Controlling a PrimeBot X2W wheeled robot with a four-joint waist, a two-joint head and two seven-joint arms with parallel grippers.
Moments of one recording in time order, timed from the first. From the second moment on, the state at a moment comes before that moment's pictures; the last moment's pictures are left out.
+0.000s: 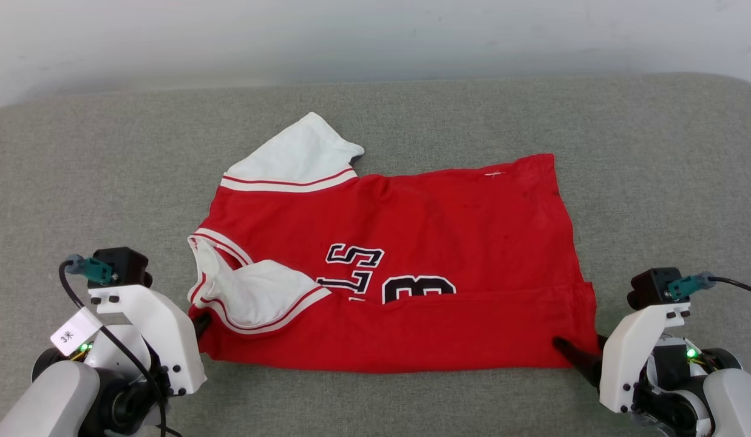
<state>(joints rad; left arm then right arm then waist) -0.23 0.63 -0.39 -0.03 -0.91 0.26 0.62 -0.19 -0.25 0.09 0.22 0.54 0.13 0.68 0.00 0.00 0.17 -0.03</state>
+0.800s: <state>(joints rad) -0.17 0.64 -0.41 -0.11 -0.88 0.29 0.59 -0.22 -0.29 0.18 0.30 0.58 0.13 0.68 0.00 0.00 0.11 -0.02</state>
